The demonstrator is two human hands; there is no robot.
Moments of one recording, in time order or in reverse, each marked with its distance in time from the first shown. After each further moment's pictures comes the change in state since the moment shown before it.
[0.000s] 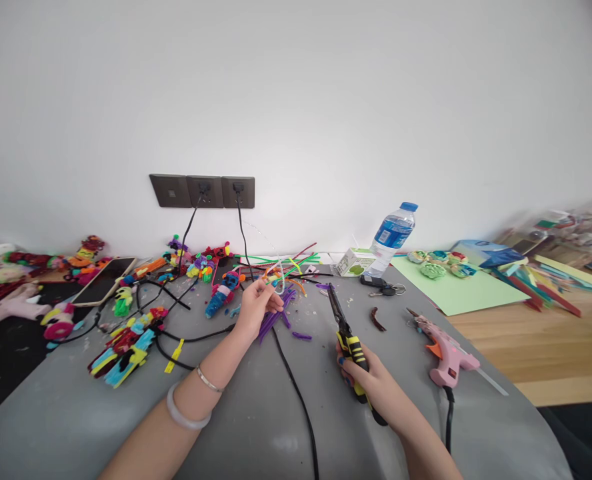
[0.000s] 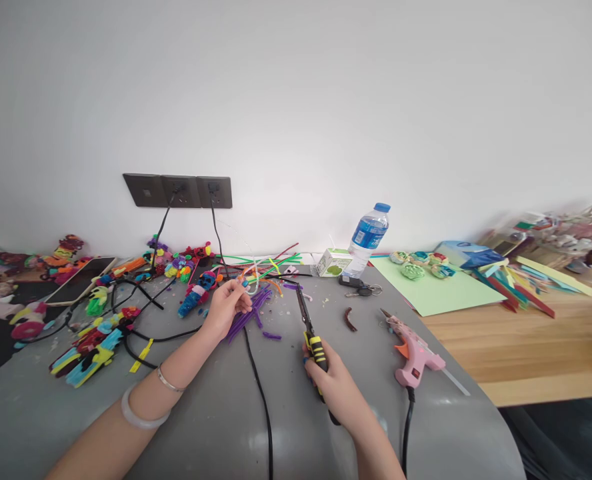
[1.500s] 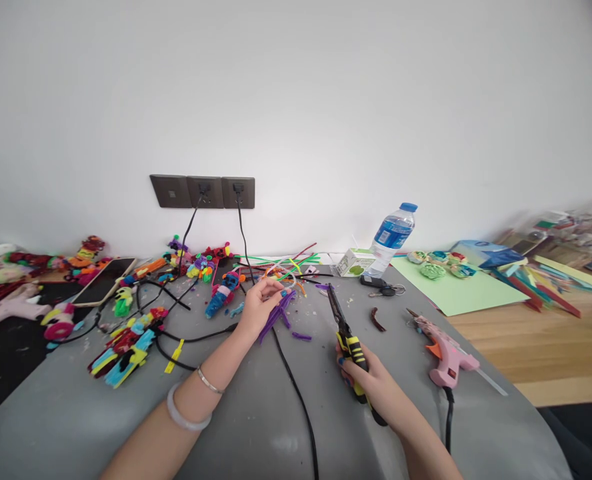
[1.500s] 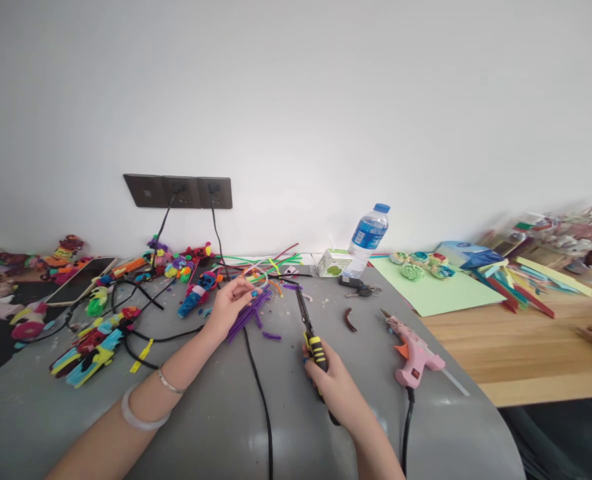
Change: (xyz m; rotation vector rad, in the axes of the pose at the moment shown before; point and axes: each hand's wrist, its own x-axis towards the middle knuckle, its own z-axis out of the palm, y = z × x) left_hand 0.005 -0.005 -0.003 0.221 -0.125 0.221; right_hand 0.003 0.005 0.000 0.015 -0.012 -0.008
